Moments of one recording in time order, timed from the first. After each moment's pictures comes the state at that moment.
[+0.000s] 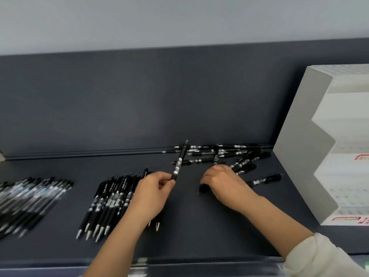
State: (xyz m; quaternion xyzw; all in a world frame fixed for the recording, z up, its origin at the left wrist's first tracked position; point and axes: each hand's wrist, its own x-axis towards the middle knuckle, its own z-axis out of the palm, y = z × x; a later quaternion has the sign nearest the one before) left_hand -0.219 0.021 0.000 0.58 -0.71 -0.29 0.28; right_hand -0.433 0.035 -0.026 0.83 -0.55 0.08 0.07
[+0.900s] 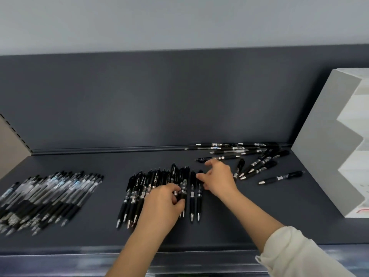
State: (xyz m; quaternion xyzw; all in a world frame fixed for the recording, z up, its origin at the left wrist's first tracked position) left_hand -0.153 0.049 -0.003 0.58 -0.76 -0.21 0.22; right_hand -0.321 0.016 -0.012 0.48 -0.76 0.34 -0.28
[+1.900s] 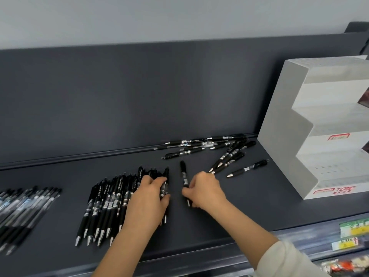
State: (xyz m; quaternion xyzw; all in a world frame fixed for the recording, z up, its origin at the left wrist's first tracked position) left_hand -0.198 0.037 -0.016 0.55 -0.81 -0.12 0.18; right_hand -0.348 0.057 -0.009 0.50 -0.81 0.18 -0.26
